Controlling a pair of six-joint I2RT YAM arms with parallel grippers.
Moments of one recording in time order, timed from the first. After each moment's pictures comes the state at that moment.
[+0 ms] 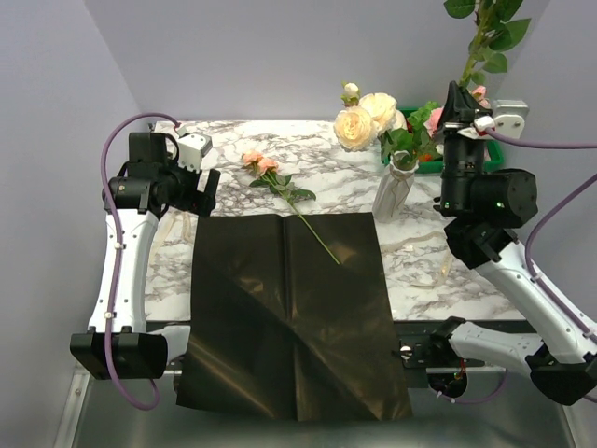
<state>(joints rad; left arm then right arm) 0.01 1.22 1.42 -1.03 0.27 0.32 0.68 1.04 1.25 0.54 0.60 -0.51</state>
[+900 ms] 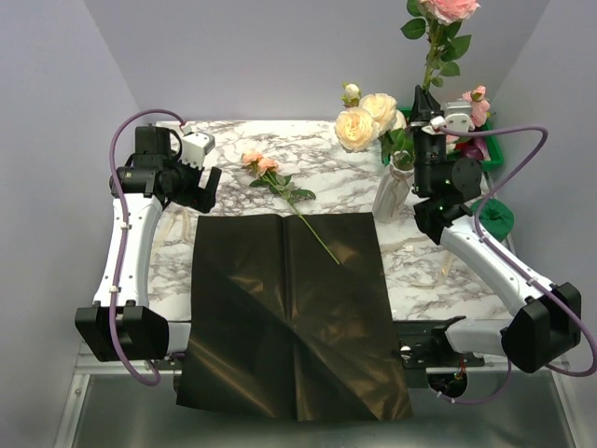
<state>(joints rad) 0.03 1.31 1.42 -0.99 0.27 0.37 0.44 1.27 1.05 0.89 0.32 -0.32</state>
